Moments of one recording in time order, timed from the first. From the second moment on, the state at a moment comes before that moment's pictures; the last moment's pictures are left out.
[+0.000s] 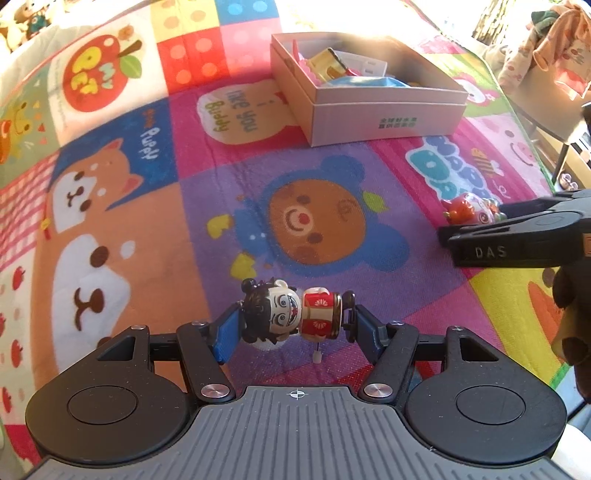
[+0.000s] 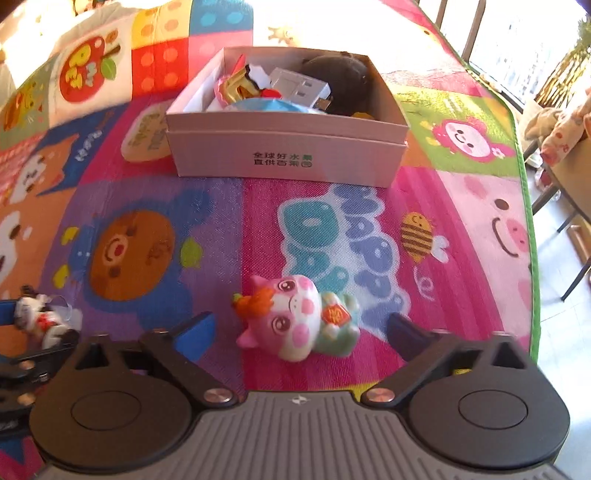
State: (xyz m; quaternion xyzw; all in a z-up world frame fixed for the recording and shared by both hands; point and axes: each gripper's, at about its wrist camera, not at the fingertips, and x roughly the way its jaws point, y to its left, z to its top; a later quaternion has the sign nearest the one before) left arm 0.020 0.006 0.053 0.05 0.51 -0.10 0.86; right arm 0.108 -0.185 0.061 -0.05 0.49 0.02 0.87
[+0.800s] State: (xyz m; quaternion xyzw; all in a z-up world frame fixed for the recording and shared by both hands) left arm 0.114 -0.053 0.153 0.03 0.31 -0.17 0.93; right arm 0.165 -0.229 0.255 -0.11 0.25 0.05 0.96
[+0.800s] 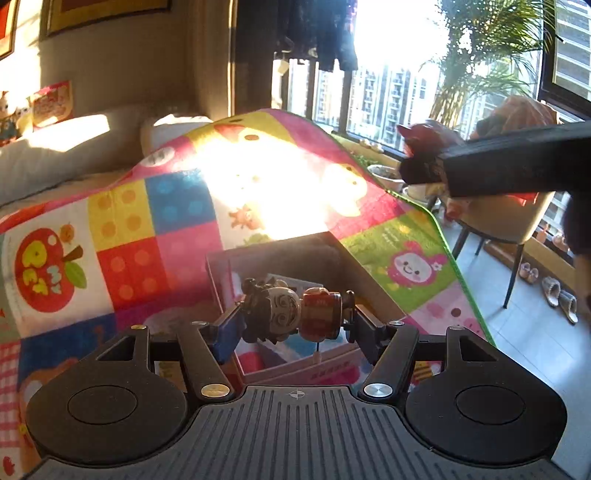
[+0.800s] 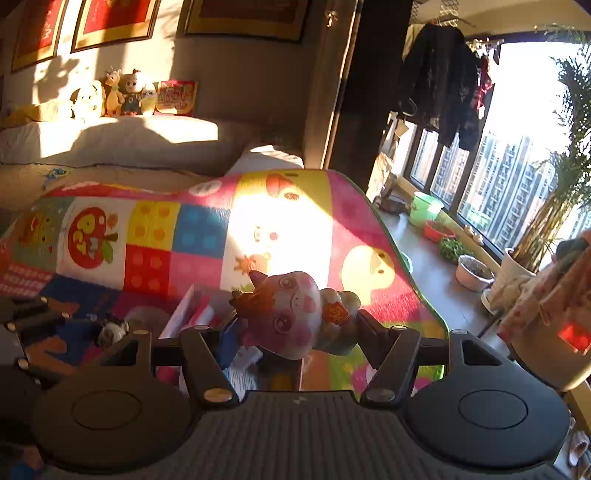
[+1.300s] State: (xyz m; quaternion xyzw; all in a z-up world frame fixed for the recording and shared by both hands) left arm 0.148 -0.028 0.109 0.02 0.38 -0.13 0.92; right arm 0.245 -0.201 0.208 -0.09 0.26 0.05 0.96
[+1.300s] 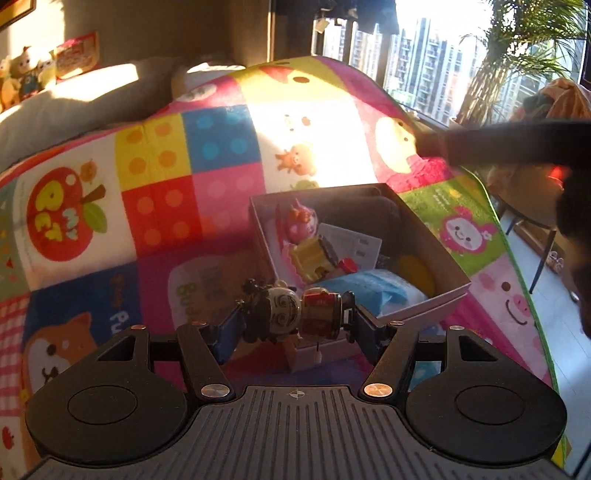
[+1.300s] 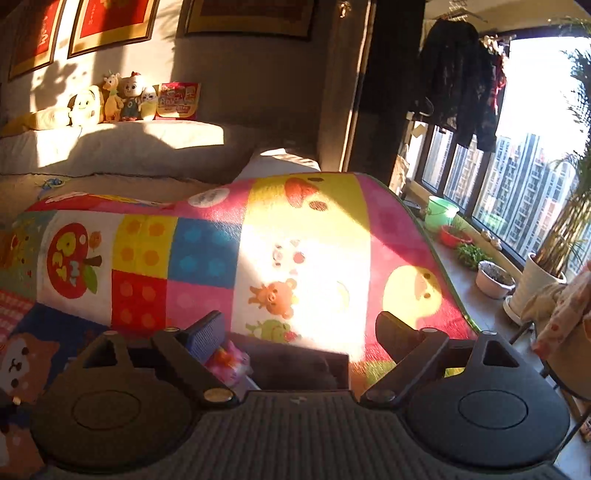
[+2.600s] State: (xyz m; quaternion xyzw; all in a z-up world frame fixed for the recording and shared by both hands) left arm 0.056 0.070 0.039 0.06 0.50 0.03 0.86; right arm 0.110 -0.180 0.078 -0.07 0.49 0.04 0.87
